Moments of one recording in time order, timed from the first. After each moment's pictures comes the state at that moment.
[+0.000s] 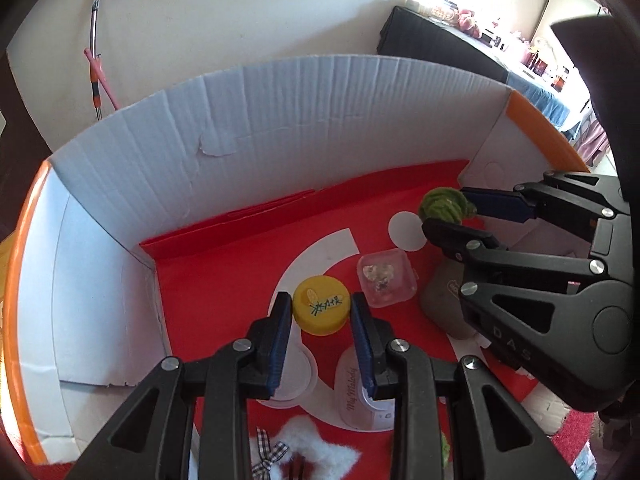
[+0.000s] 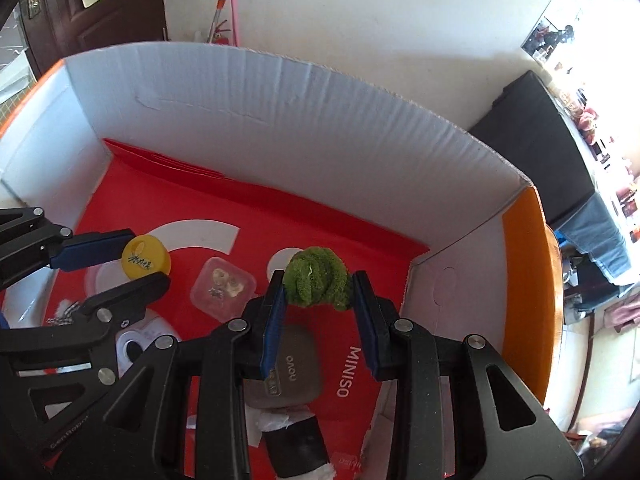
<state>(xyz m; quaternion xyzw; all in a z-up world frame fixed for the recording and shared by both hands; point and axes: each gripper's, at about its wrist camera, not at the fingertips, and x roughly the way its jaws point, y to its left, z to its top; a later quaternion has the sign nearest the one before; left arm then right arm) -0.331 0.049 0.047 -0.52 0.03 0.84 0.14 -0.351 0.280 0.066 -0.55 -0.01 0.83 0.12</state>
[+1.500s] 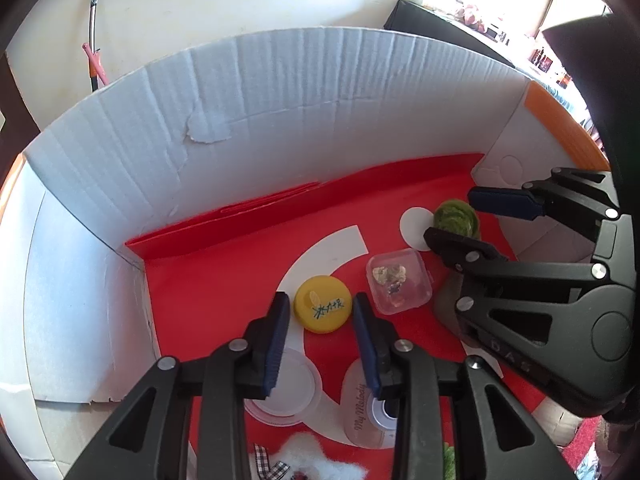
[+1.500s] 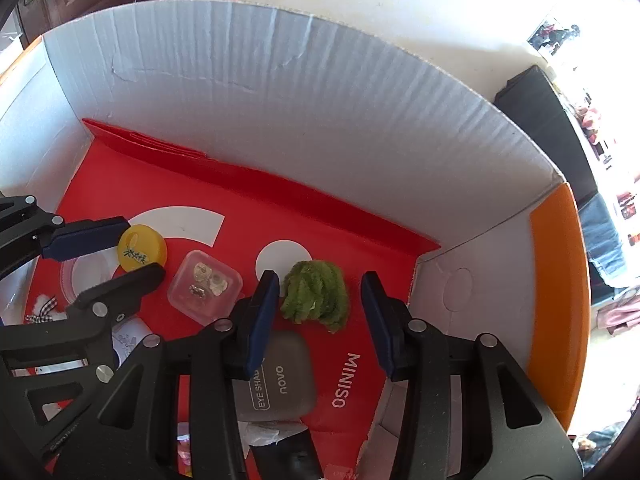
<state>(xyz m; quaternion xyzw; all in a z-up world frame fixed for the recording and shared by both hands) -0.356 0.040 0.041 -0.53 0.03 0.84 0.14 -0.302 0.281 0.066 -0.57 -0.02 0.82 0.12</state>
